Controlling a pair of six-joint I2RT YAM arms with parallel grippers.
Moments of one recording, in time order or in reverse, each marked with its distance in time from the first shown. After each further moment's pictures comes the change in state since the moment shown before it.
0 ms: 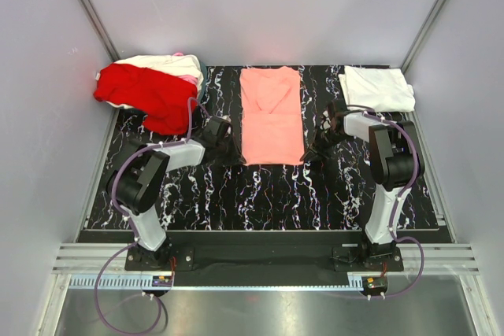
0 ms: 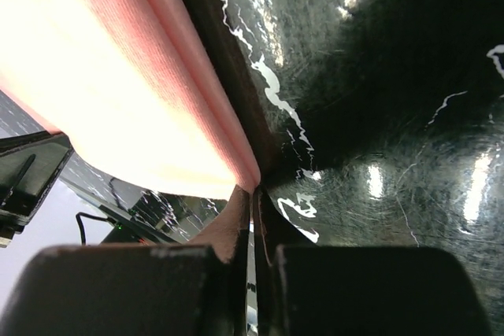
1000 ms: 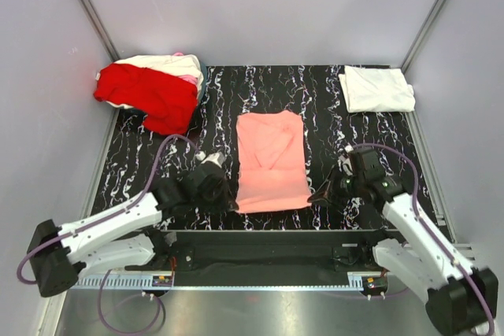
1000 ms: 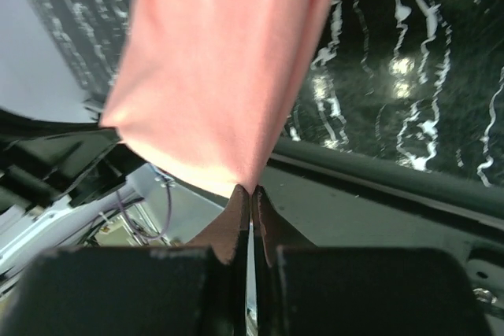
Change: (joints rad) left arm -0.439 -0.788 -0.245 -0.521 -0.206 -0.234; right arm 0.165 -1.089 -0.614 -0.145 0.016 0.276
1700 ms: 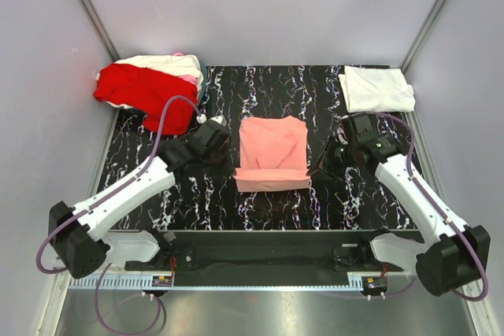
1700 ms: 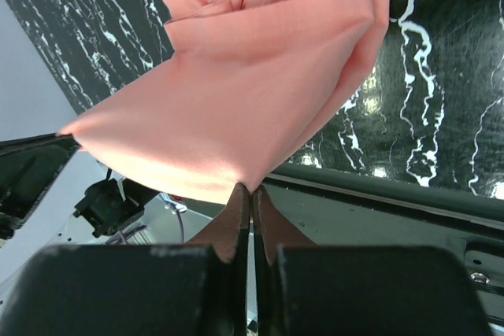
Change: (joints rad) left arm 0.143 0.217 0.398 -0.231 -0.076 0.169; right arm 0.005 0.232 0.369 -0.150 0.123 -0.026
